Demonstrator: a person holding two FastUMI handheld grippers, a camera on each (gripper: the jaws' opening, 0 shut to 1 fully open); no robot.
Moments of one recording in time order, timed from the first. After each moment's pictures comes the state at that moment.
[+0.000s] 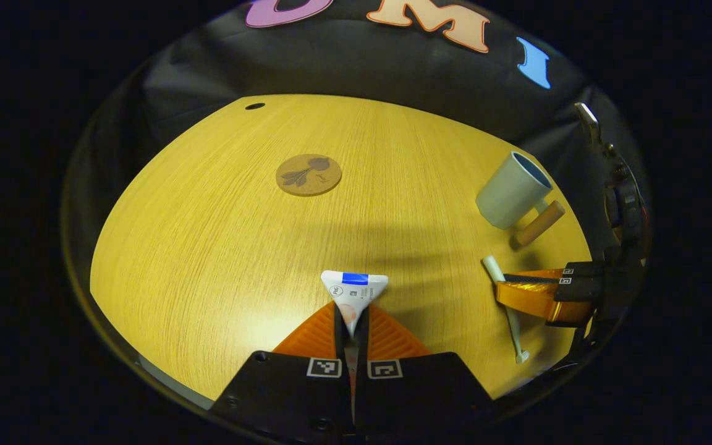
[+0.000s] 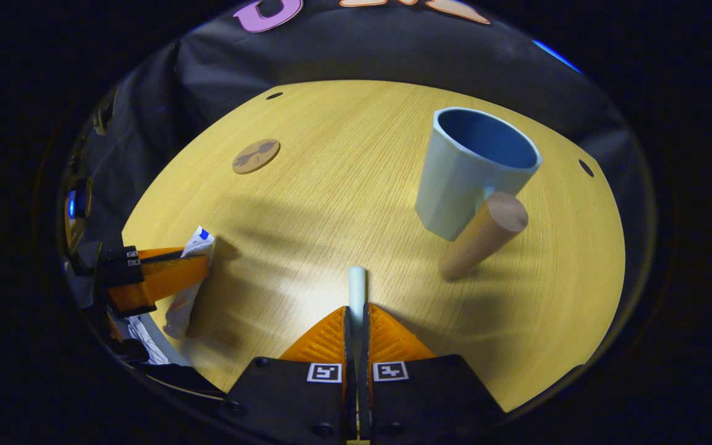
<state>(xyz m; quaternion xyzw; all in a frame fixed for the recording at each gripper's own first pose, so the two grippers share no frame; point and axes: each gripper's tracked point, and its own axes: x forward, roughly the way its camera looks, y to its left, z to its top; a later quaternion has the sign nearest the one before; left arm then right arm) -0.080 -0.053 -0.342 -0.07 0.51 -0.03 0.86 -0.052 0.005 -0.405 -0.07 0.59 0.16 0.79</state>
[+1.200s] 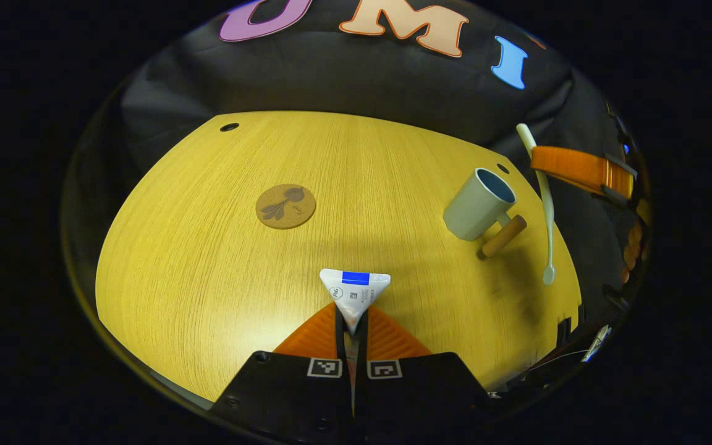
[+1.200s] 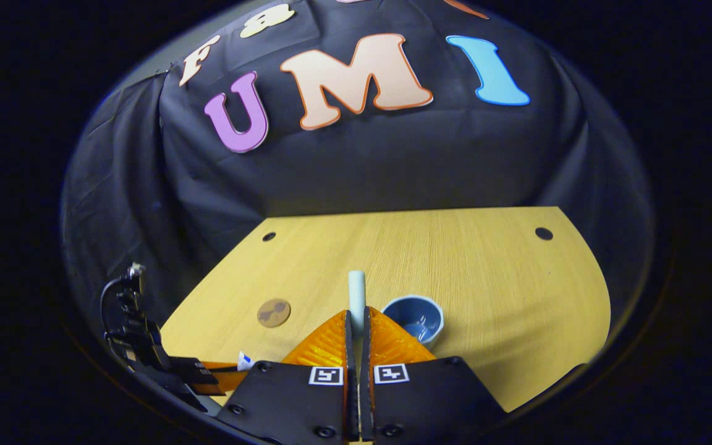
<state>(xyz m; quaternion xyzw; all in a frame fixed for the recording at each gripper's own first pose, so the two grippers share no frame) -0.060 -0.065 -0.300 -0.06 0.49 -0.09 0.87 0.099 0.003 -0.229 0.05 0.35 0.11 0.93</state>
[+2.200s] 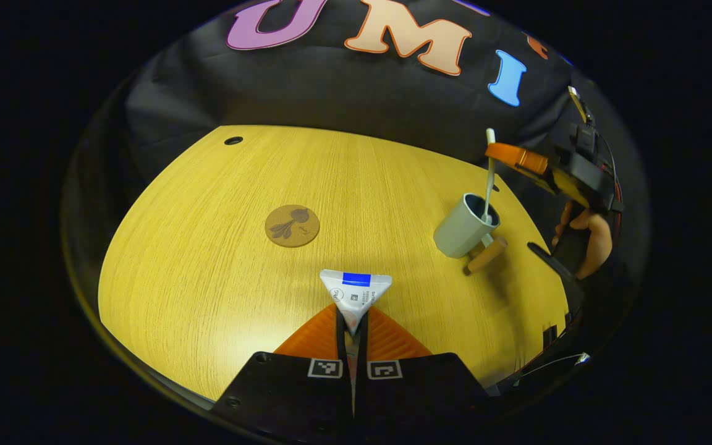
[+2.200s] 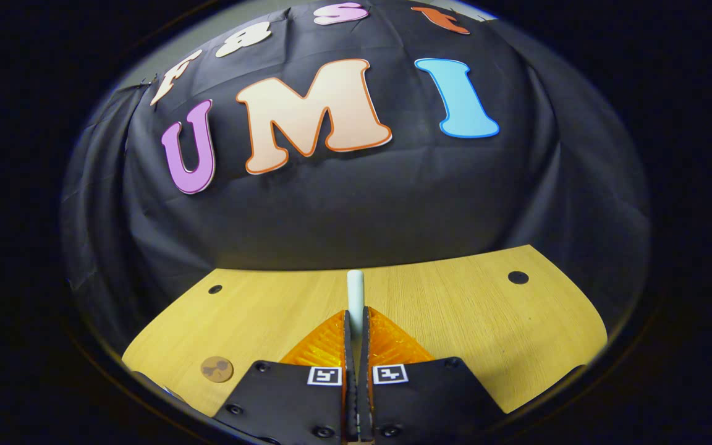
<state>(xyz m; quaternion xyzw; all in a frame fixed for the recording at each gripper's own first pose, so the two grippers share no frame) -0.052 -0.058 -0.264 -0.08 0.46 -0.10 0.88 0.188 -0.040 -0.268 0.04 0.27 0.02 0.96</state>
